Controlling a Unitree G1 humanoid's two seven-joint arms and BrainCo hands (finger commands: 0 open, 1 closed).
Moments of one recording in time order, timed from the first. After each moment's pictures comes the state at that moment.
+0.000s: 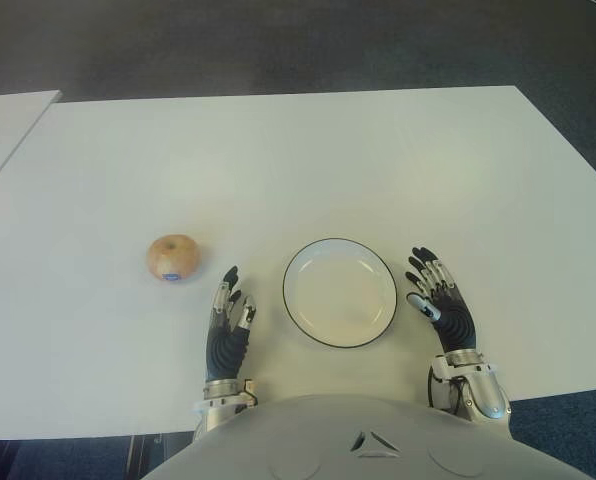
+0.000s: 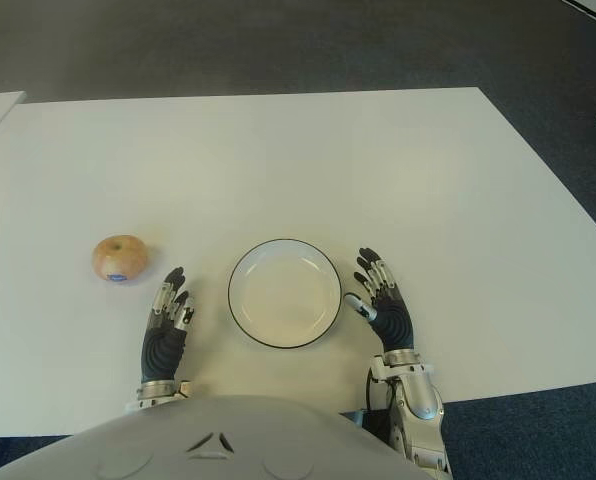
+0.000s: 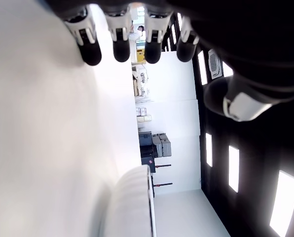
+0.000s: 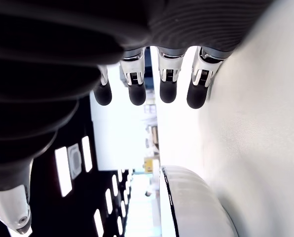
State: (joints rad) left arm 0.74 -0.07 -0.19 -0.01 0.22 -0.51 0.22; right arm 0.52 -0.11 -0.02 -0.01 0.18 -0.37 0.24
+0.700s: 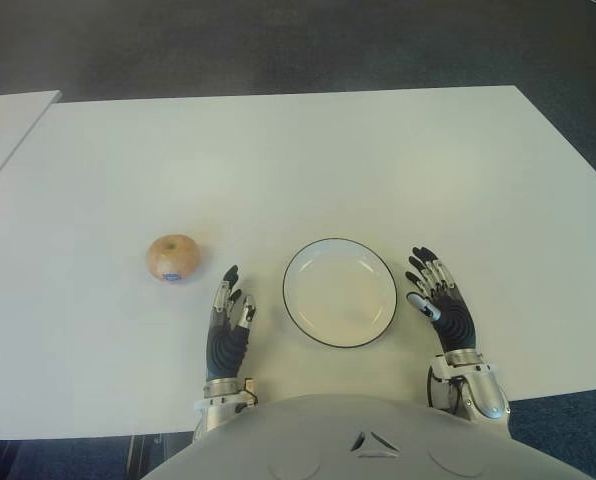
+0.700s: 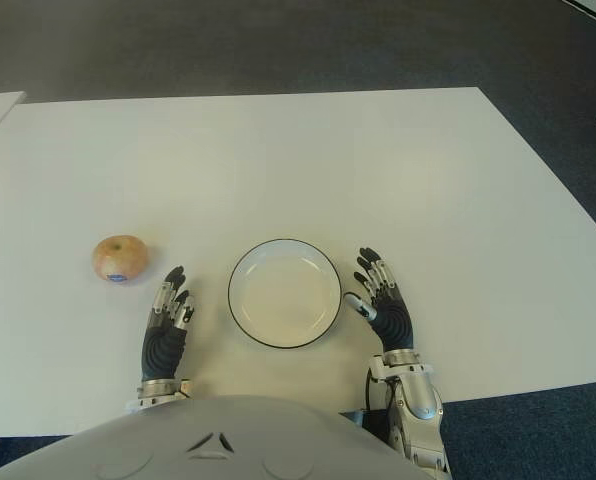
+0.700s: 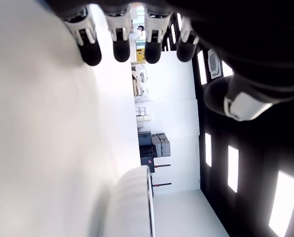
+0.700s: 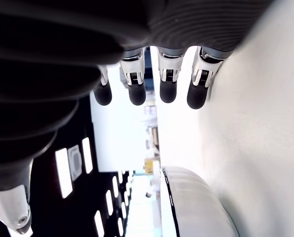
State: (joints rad) left arm 0.73 -0.06 -0.19 -0.01 0.21 -0.51 0.22; right arm 0.52 -0.11 -0.02 -0.01 0.18 -0.37 0.23
